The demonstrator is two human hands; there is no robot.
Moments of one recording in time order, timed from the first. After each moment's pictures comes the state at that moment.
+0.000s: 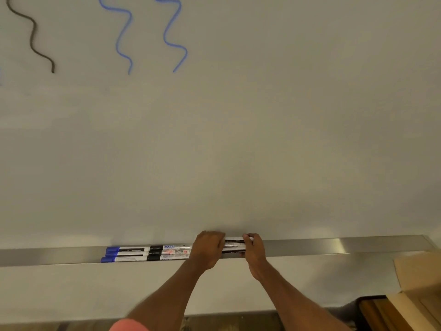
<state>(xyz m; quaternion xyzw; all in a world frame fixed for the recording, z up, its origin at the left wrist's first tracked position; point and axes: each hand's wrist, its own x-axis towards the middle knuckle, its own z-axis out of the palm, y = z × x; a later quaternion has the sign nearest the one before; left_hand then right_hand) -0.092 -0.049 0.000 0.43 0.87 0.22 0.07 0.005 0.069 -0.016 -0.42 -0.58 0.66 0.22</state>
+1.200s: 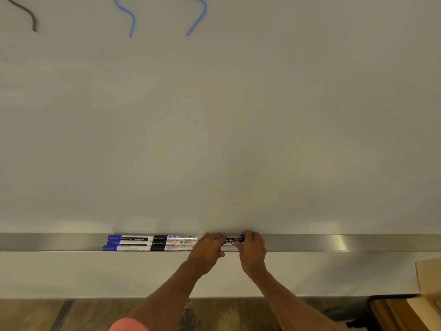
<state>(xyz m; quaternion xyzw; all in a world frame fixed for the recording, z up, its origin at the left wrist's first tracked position) -0.107 -0.069 -0.039 0.49 0.85 0.15 0.11 -0.013 0.052 -0.057 -0.38 -0.89 0.23 0.06</state>
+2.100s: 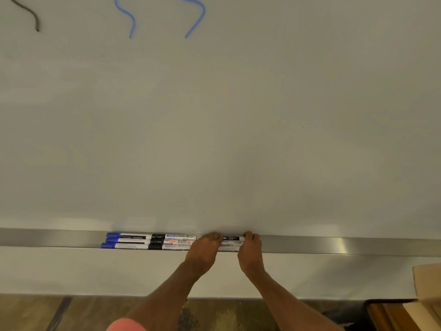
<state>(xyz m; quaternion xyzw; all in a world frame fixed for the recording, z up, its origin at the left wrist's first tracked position) -0.098 -0.069 -0.033 0.48 0.87 0.11 0.06 -0.012 0.057 -0.054 -0.38 -0.89 0.25 0.05</state>
